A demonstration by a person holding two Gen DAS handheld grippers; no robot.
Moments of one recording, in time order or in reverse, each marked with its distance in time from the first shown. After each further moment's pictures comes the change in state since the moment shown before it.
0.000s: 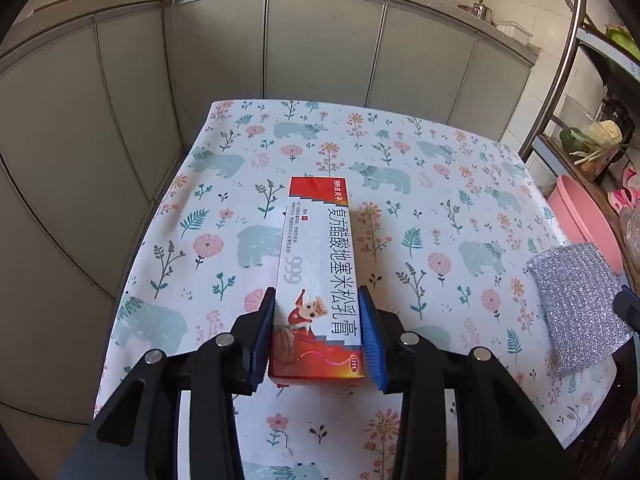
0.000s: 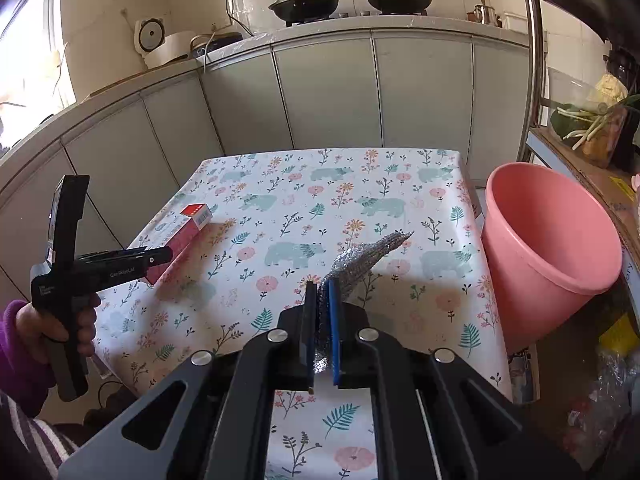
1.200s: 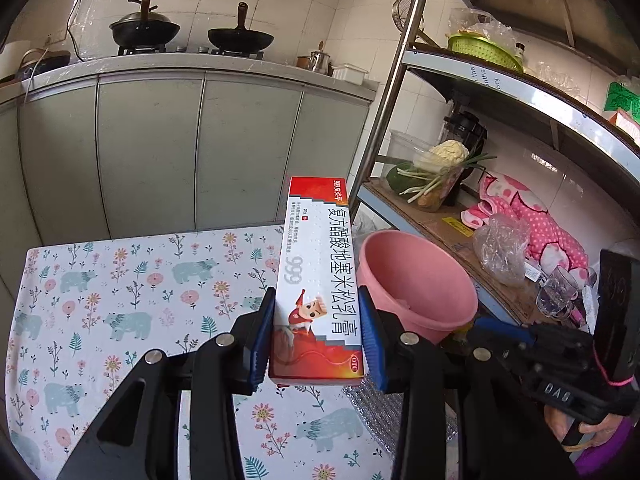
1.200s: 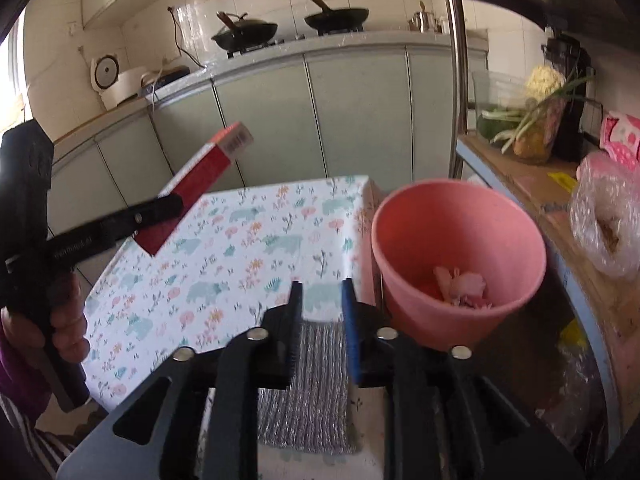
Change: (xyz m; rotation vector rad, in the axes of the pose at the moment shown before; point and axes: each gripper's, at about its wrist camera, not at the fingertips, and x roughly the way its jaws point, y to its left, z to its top) left arm -0.040 -0.176 0.064 0.217 -0.212 -0.466; right arm -0.030 -0.096 0.006 0.132 0.007 -0.103
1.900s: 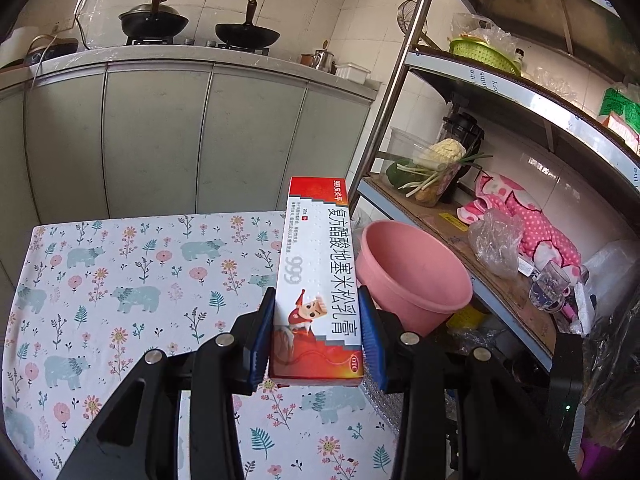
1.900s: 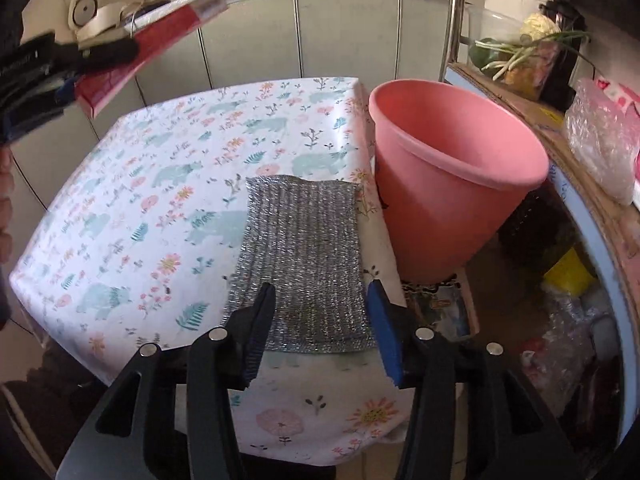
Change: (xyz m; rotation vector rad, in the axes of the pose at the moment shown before) left arm -0.026 0.016 -0.023 -0.032 -0.004 -0.014; right arm 0.021 0.025 -0.071 -0.034 0.136 -0.107
